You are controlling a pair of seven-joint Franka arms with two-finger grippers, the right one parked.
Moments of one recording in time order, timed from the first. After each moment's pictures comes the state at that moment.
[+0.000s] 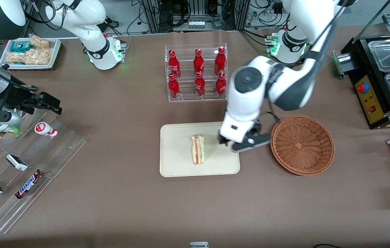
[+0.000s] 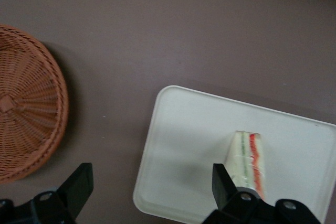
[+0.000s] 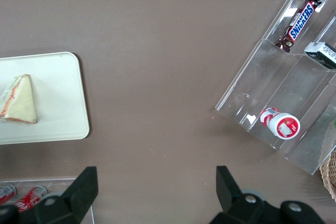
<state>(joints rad) -0.32 0.44 -0.27 -1.50 0.24 1.95 -0.93</state>
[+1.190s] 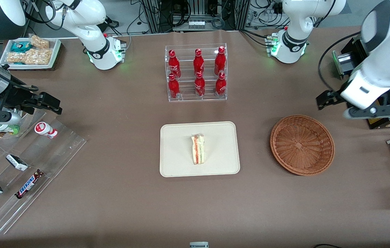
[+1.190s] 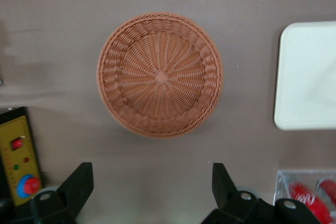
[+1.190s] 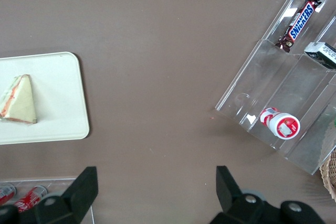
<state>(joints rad) -0.10 -0.06 -0.01 -1.77 0.02 1.65 -0.09</state>
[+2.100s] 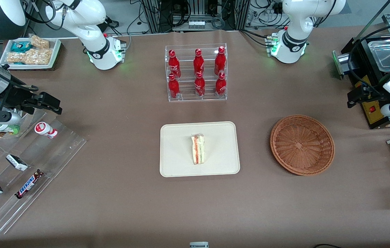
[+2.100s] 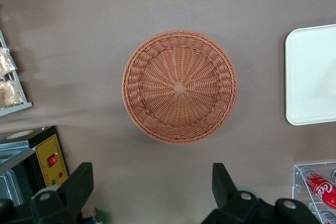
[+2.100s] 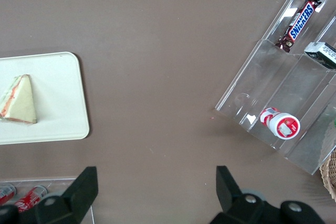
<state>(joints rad) -0.06 0.01 0.04 -1.61 0.02 1.59 0.07</state>
